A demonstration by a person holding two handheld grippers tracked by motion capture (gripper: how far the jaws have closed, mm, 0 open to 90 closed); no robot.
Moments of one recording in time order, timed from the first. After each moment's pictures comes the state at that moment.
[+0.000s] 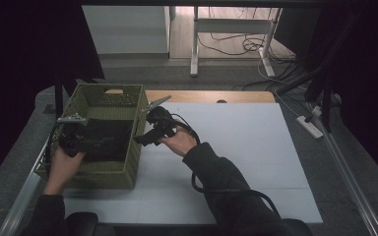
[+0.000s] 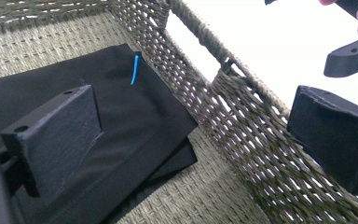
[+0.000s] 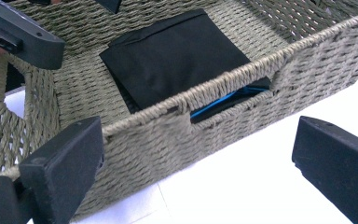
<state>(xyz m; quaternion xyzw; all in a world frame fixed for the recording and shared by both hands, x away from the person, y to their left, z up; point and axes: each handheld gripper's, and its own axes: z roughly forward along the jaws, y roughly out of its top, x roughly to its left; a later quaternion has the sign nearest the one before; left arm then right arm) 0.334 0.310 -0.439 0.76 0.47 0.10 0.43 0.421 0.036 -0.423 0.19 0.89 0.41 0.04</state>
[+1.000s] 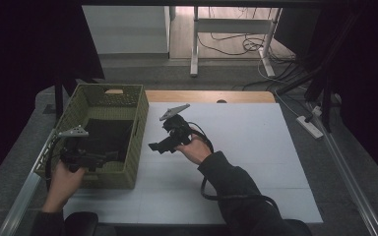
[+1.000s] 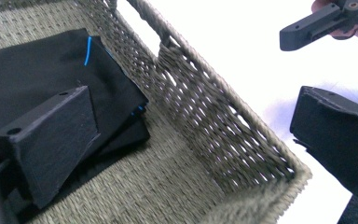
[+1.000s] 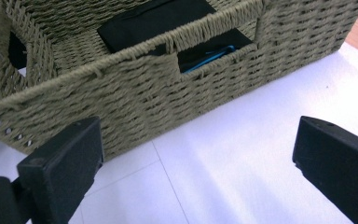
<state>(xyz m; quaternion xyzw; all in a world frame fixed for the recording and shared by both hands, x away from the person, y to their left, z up) 0.291 0.287 -0.438 0.77 0.46 0.09 0.44 0.411 -0.012 -0.439 0.20 0.88 0.42 0.04</state>
